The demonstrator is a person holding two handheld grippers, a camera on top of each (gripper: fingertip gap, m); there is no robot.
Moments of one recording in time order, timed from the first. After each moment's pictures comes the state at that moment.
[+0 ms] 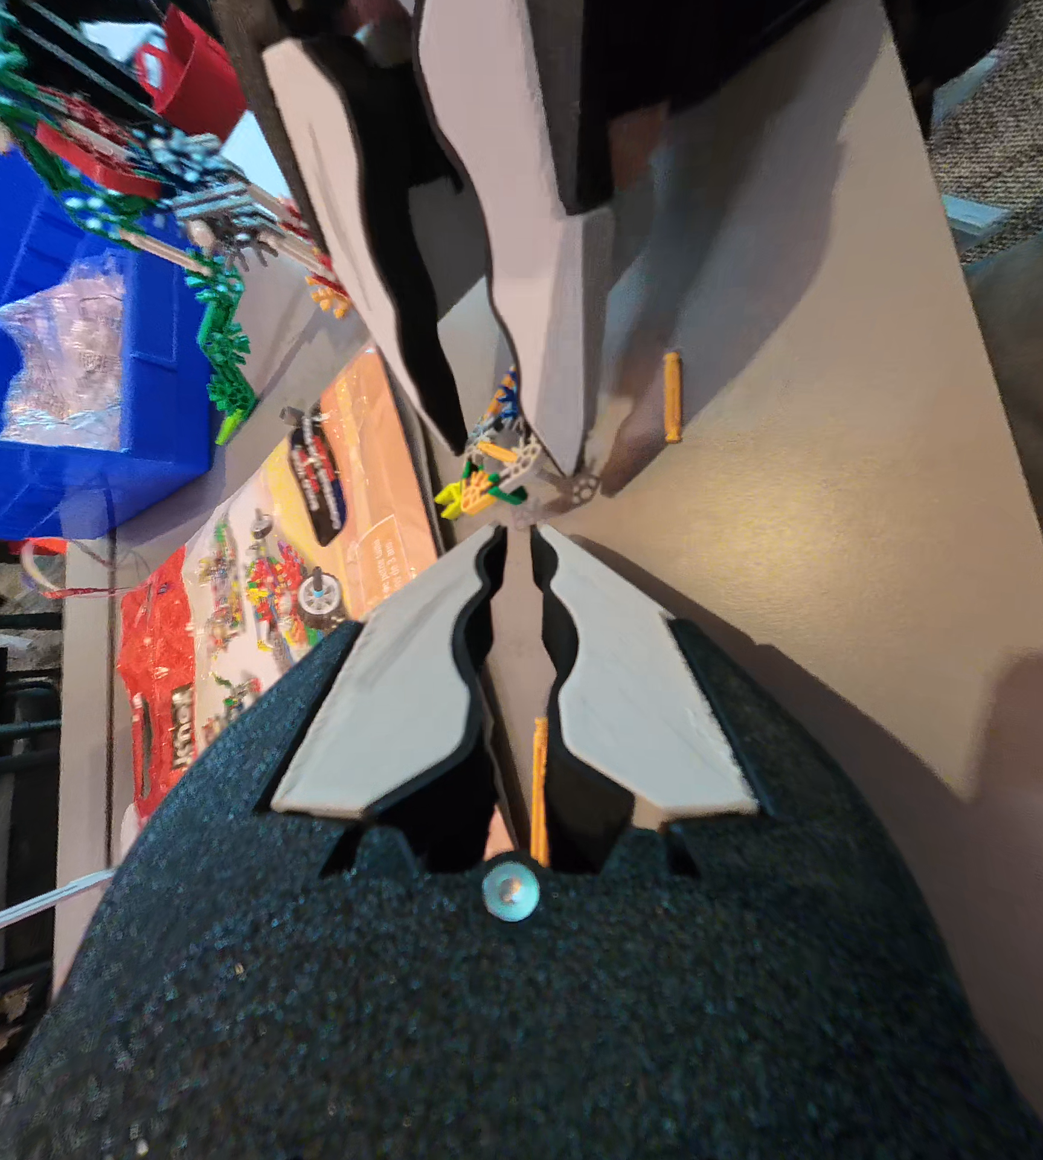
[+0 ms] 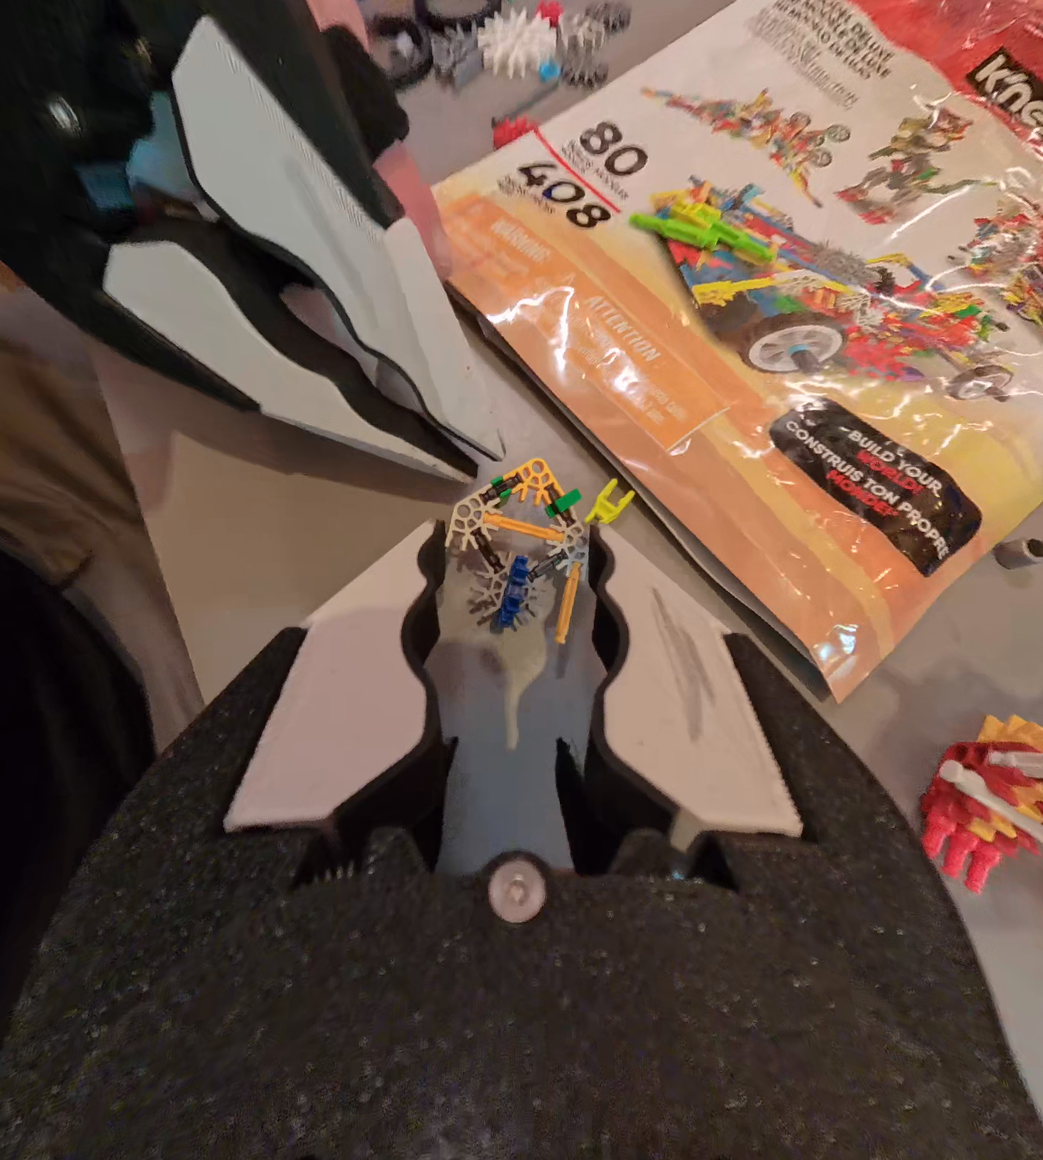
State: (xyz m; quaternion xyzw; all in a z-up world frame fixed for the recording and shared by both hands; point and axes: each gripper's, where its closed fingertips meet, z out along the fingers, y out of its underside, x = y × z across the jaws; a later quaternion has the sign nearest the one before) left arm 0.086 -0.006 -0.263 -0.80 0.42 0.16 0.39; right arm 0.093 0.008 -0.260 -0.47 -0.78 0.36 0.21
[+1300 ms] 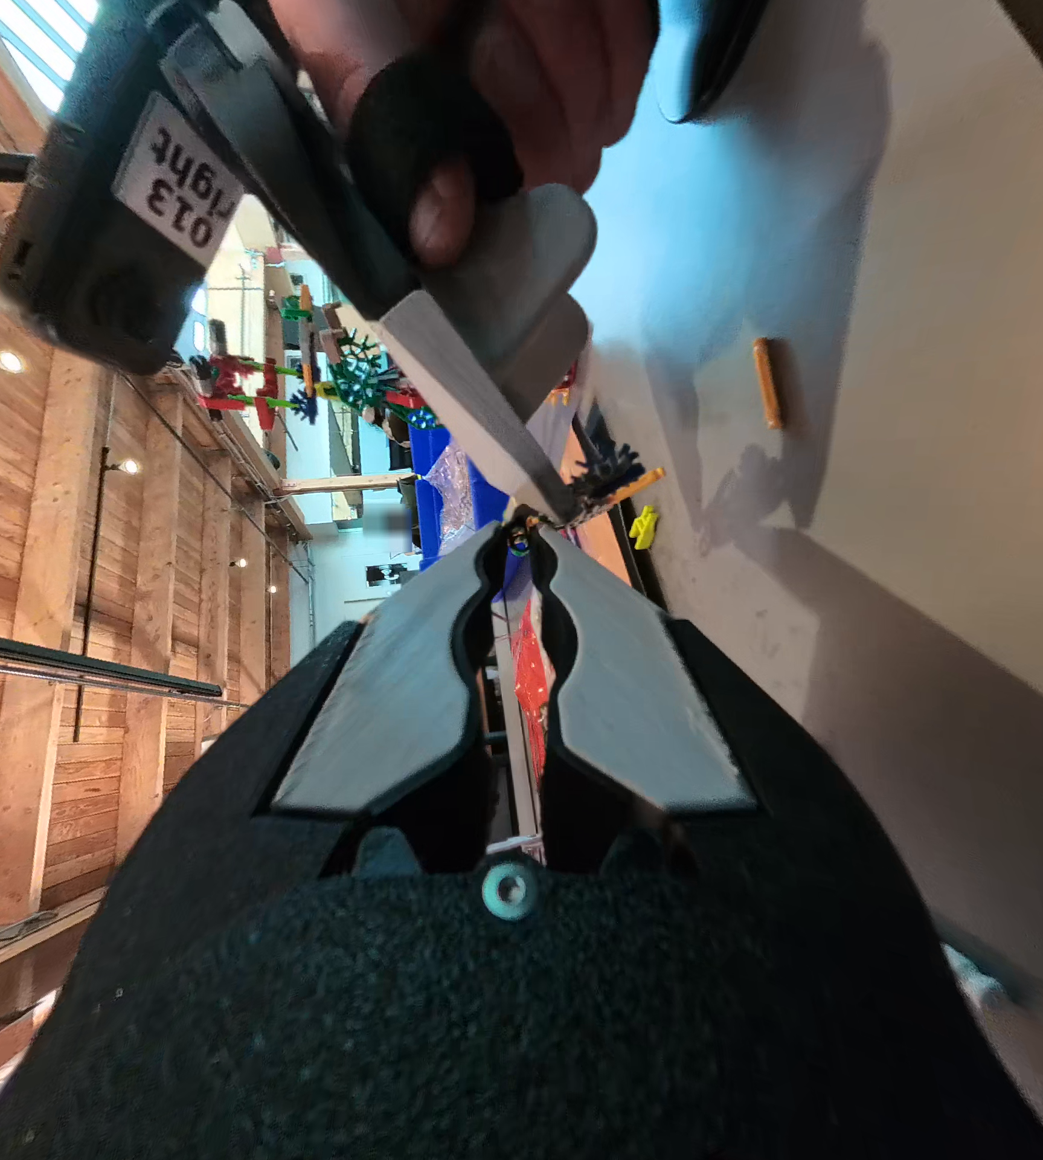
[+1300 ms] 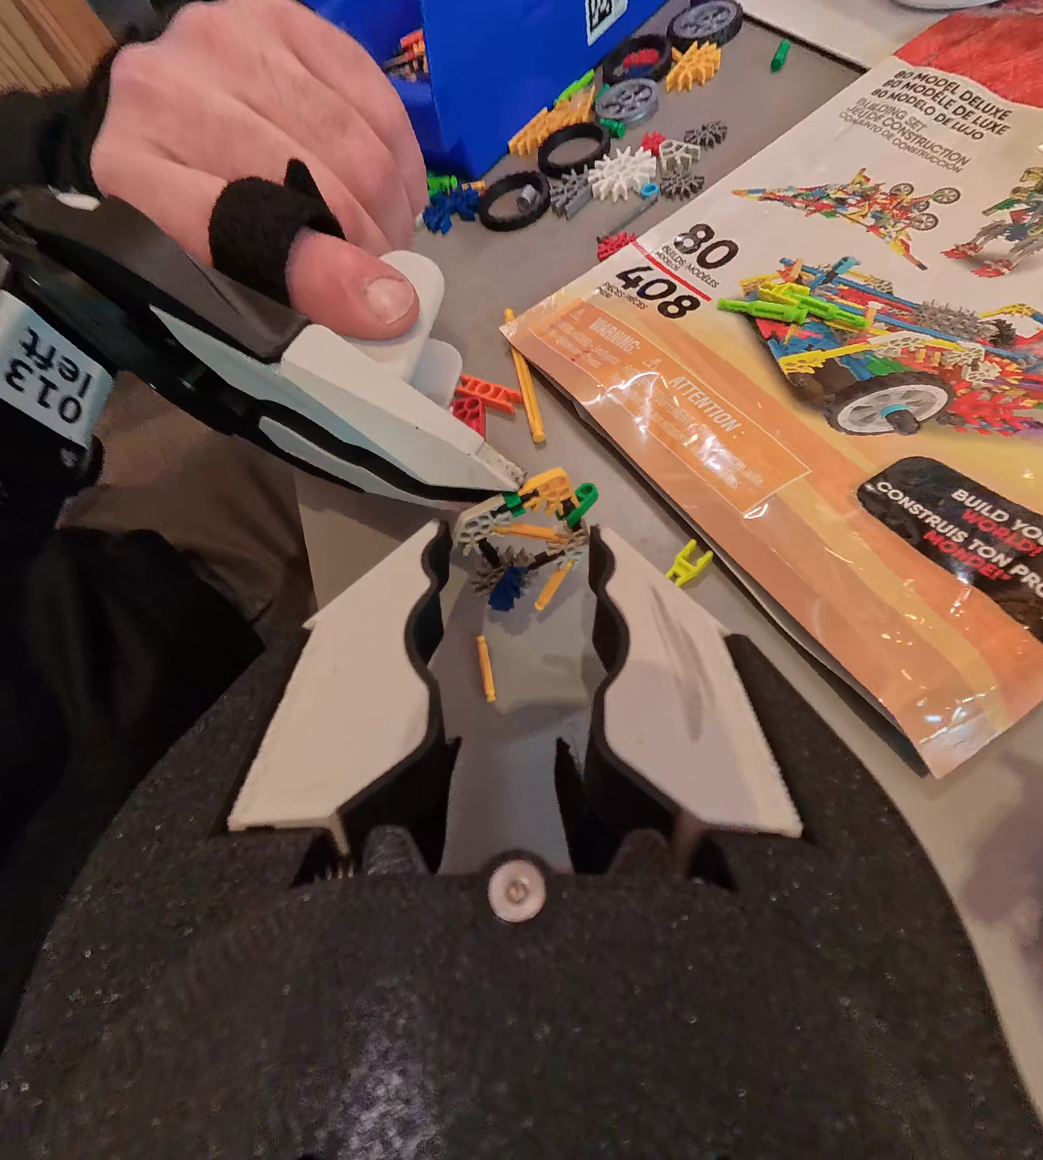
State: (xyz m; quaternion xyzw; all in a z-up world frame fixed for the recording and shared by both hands) left arm 0.096 -0.002 -0.210 -0.58 0.52 0.46 0.43; right arm 0.098 -0.016 -0.230 -0.46 -0.75 0.47 0.12
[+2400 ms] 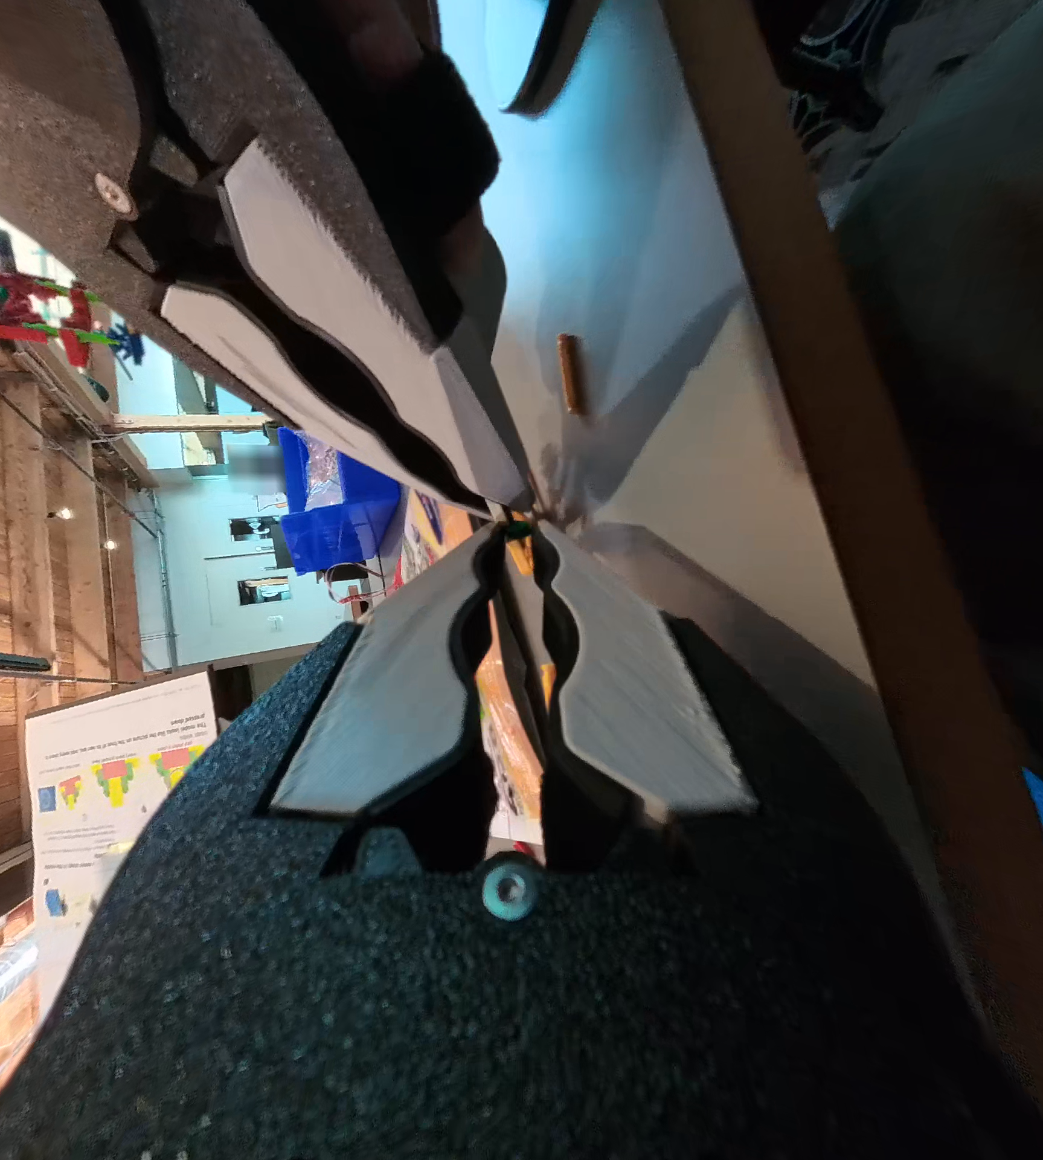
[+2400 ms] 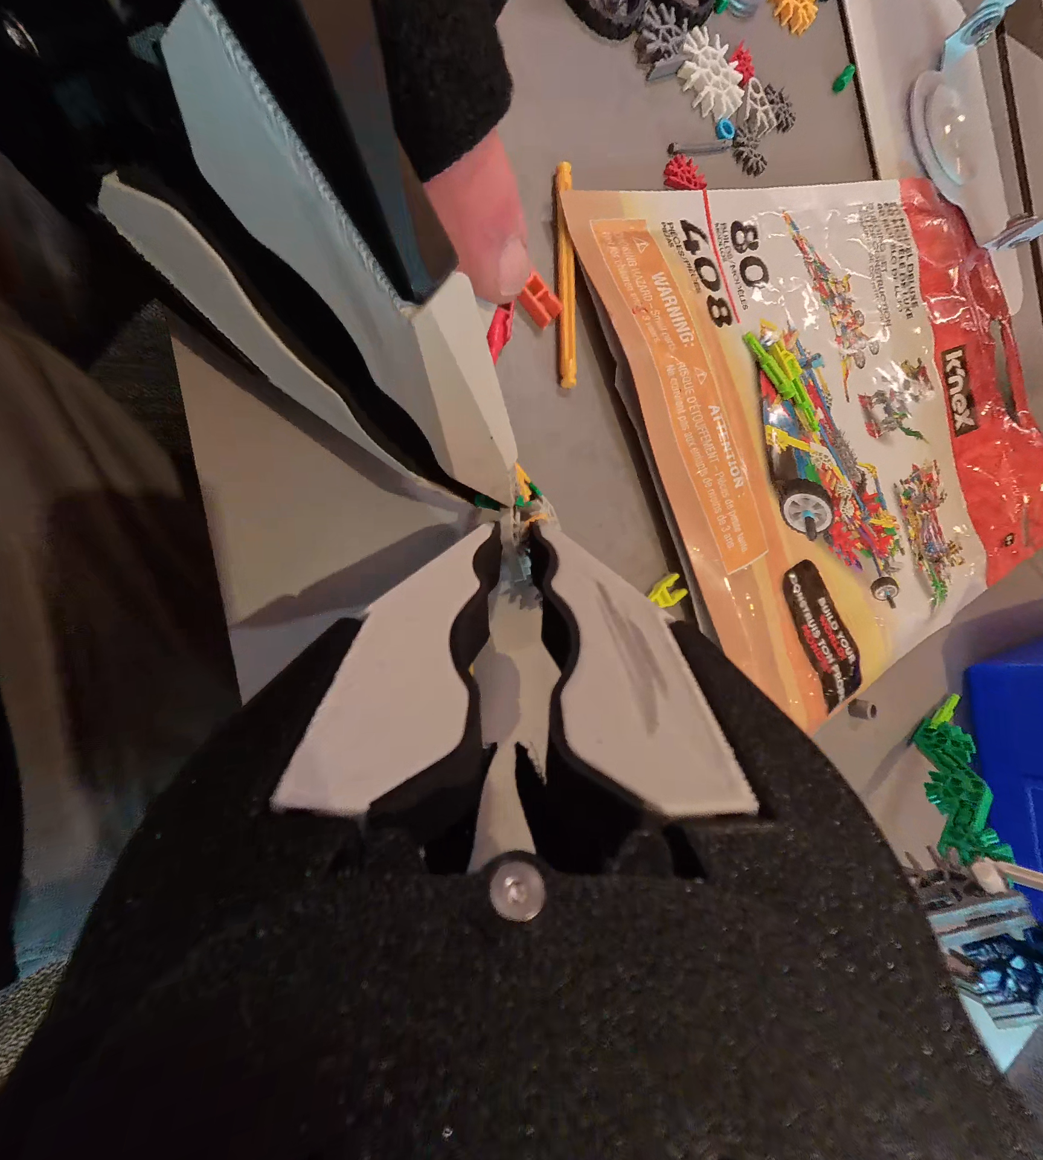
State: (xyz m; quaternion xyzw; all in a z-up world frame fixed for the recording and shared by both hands) left arm 0.104 -0.040 -0.254 -0.67 0.50 0.40 0.38; right arm 0.101 -0.035 -0.261 -0.29 -0.88 0.21 0.32
